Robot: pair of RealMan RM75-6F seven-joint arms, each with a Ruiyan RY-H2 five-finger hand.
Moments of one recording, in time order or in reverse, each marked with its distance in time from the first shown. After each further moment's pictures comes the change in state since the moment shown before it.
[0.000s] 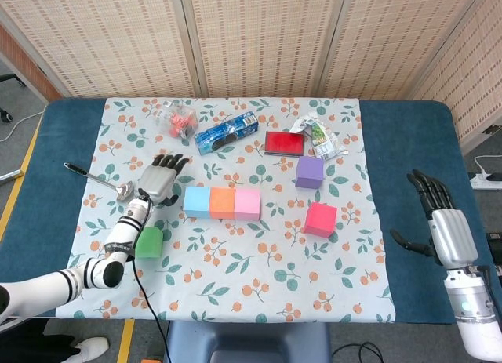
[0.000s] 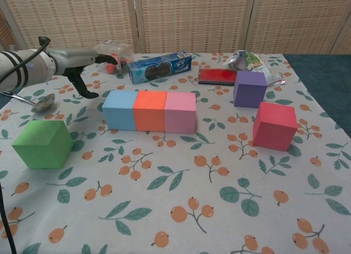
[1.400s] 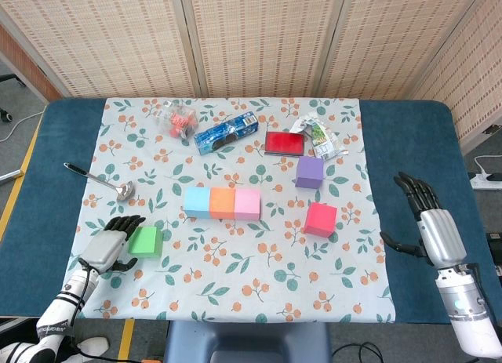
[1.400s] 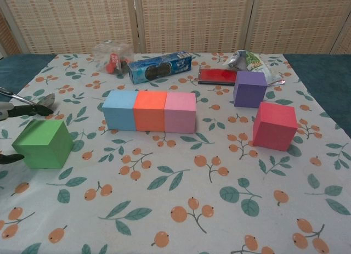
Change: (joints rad) left arm 0.435 0.237 0.186 -0.391 0.356 0.217 -0.232; right arm 0.025 -0.021 -0.015 0.032 -0.036 -0.027 0.057
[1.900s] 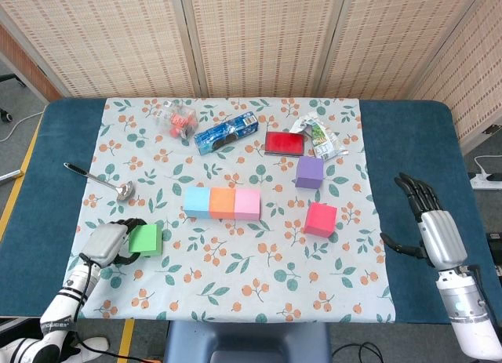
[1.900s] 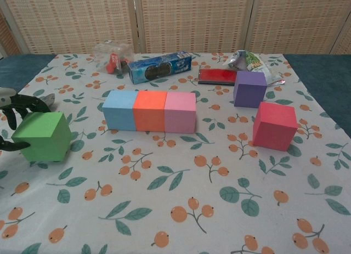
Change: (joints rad) left arm 0.002 -0.004 -0.047 0.001 0.016 0.029 0.020; right arm -0.005 0.003 -0.004 -0.008 -0.006 0.010 0.000
